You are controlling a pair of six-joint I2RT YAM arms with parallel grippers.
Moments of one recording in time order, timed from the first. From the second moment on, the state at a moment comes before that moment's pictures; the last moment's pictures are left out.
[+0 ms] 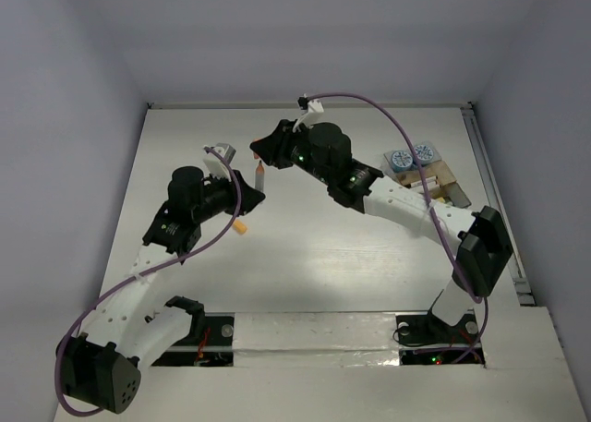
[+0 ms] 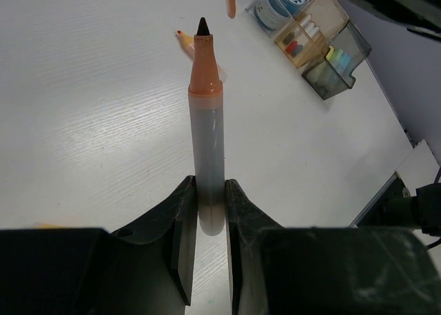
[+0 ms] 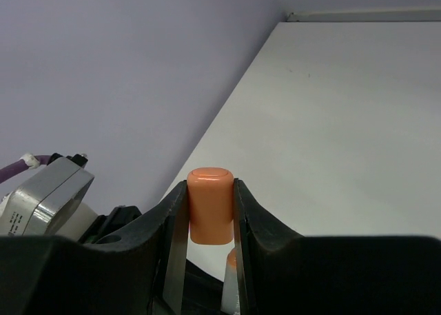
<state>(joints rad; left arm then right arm) -0.31 0.90 0.73 -0.18 0.44 -0.37 0.87 1.67 1.44 0.19 0.07 0.62</state>
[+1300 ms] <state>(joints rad) -0.31 0.85 0.73 -0.18 0.43 -0.37 0.89 1.68 1.37 0.24 0.10 0.64</state>
